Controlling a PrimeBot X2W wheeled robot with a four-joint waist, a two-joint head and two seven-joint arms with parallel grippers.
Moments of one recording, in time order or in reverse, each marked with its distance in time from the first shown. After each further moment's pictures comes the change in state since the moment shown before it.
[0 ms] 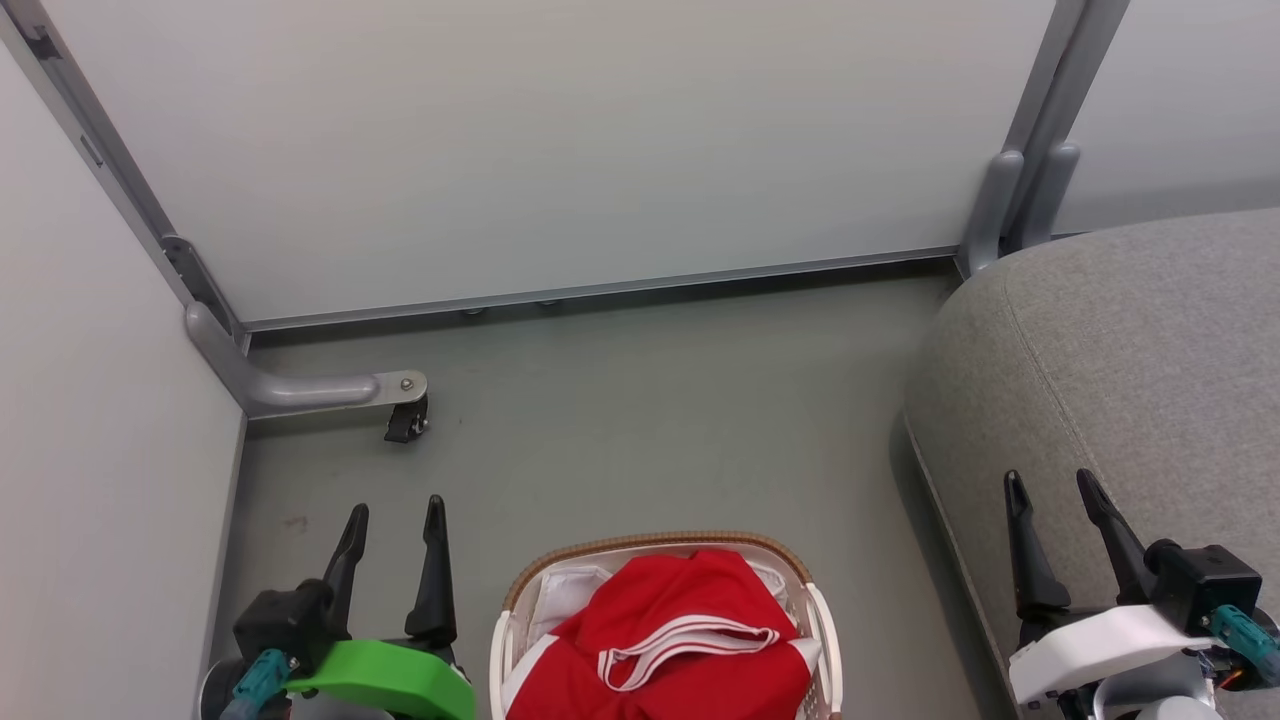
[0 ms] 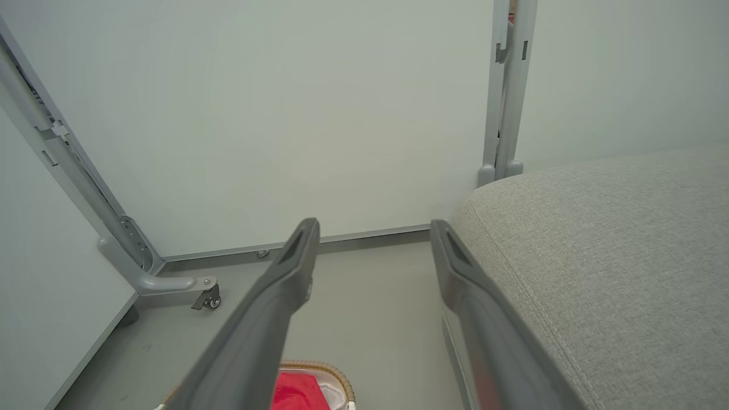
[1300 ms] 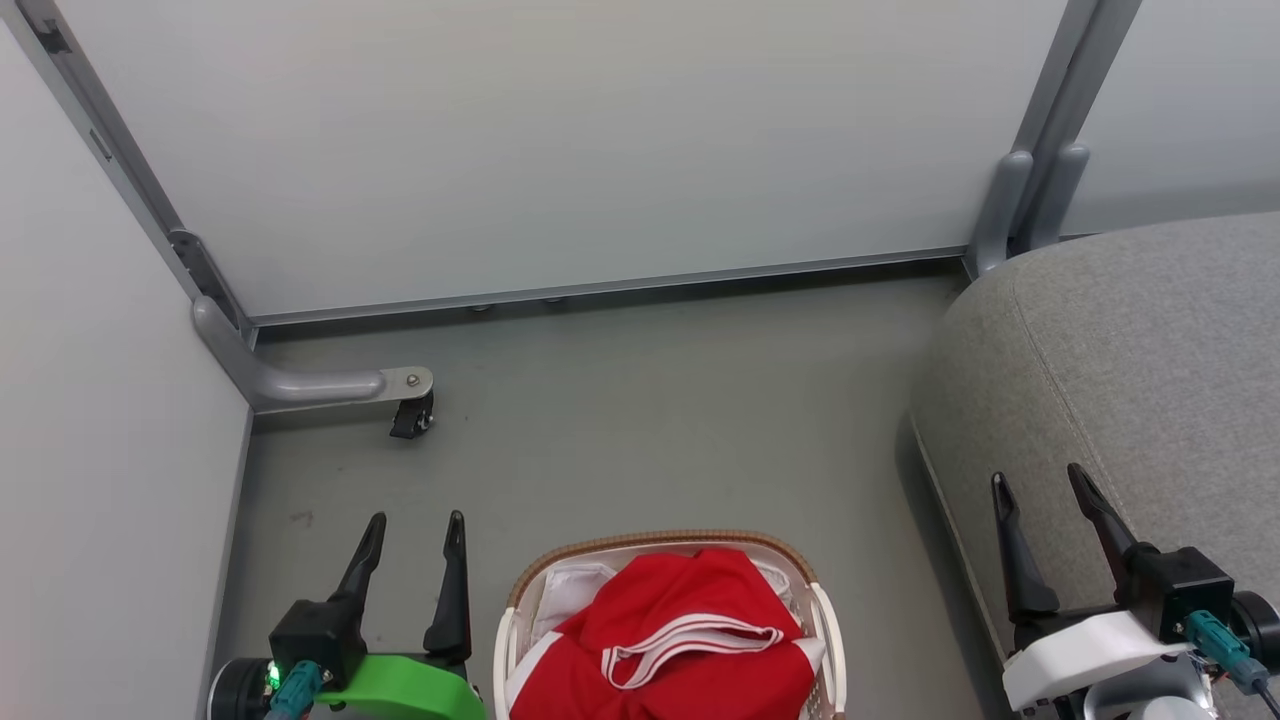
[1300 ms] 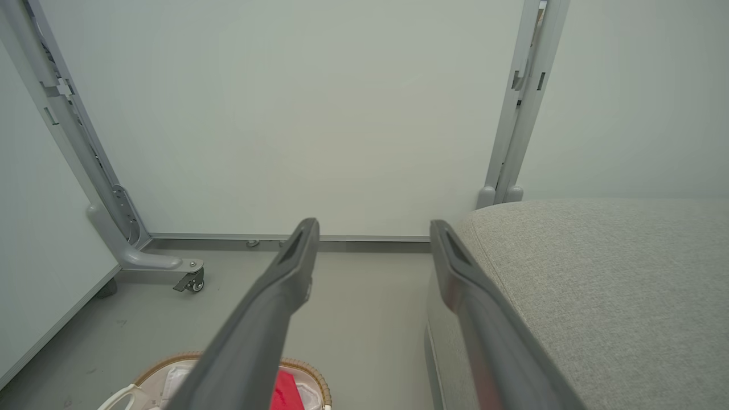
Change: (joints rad) left arm 0.004 0.001 -0.021 0.037 0.114 -0.004 -0.037; right arm 0.003 -0.002 0.009 -0.009 -0.139 0.000 -0.035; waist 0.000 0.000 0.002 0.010
